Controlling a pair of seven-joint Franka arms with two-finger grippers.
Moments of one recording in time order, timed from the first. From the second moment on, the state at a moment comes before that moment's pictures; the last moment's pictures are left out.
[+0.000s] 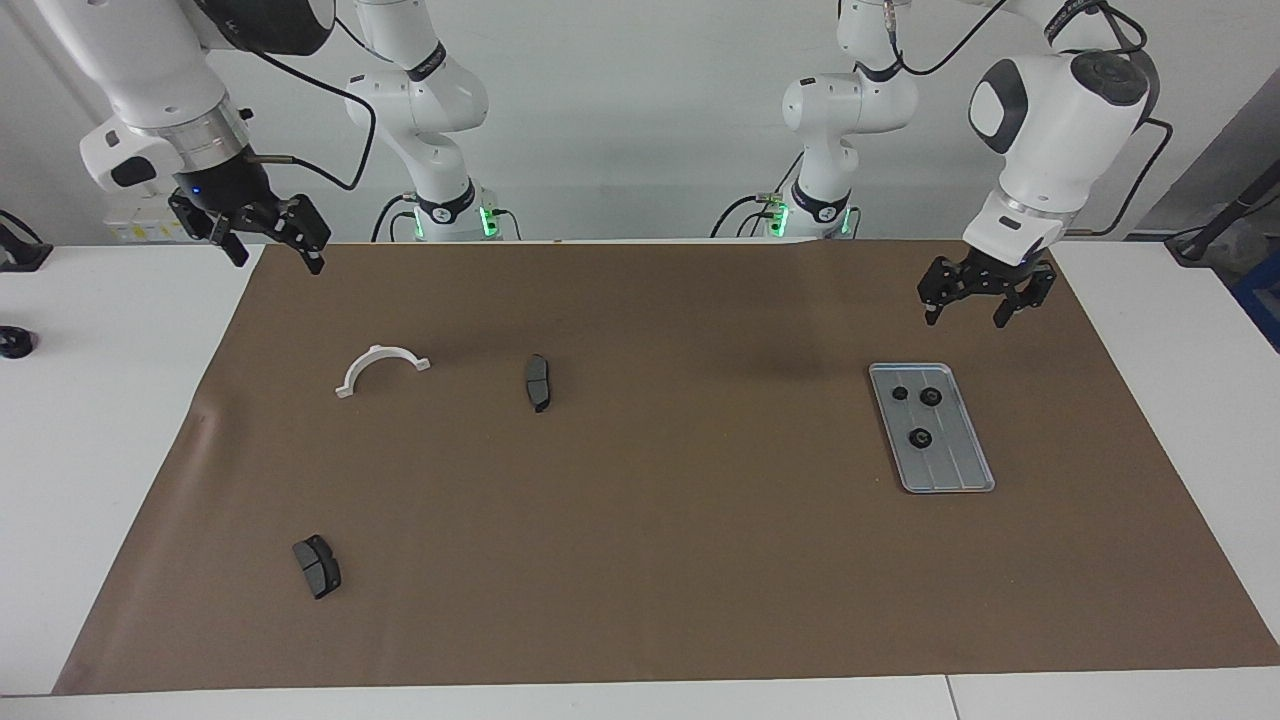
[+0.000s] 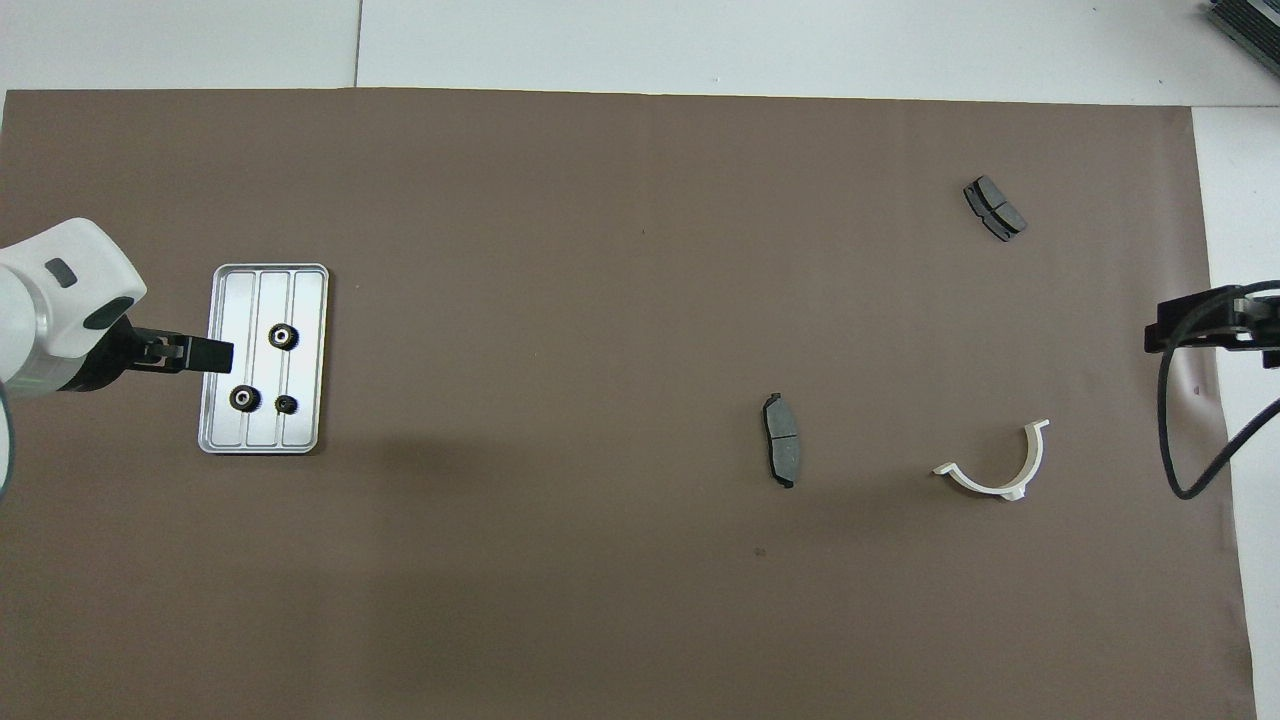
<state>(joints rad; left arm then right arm) -0.01 -0.11 -0.03 -2.06 0.01 2.04 0.11 0.04 -0.06 -0.10 -1.64 -0.01 1.57 0.09</state>
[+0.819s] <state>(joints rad) 0.05 -0.01 -0.02 -2.29 0.01 2.46 0.11 0.04 -0.06 -0.10 -1.64 -0.01 1.57 0.09</state>
